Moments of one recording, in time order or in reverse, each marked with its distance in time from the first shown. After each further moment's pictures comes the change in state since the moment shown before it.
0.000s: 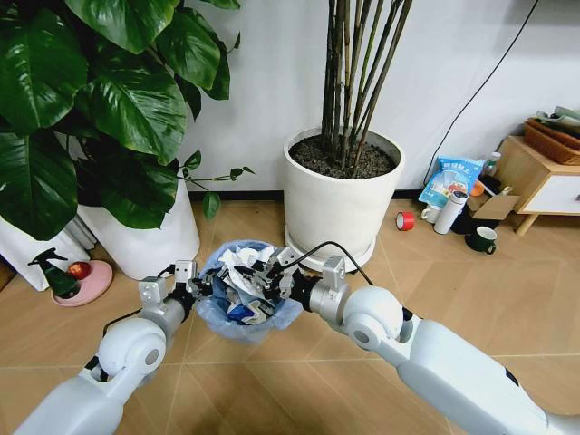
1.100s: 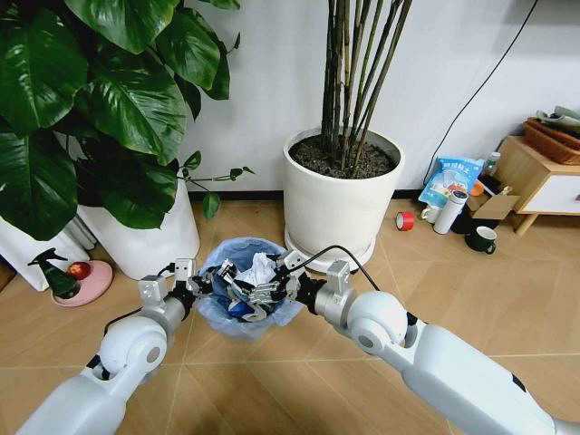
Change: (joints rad) left arm -0.009 -0.029 -0.007 0.020 0.016 -0.006 0.011; right arm -0.051 -0.021 0.057 0.027 -0.017 0.020 0.064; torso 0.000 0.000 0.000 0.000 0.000
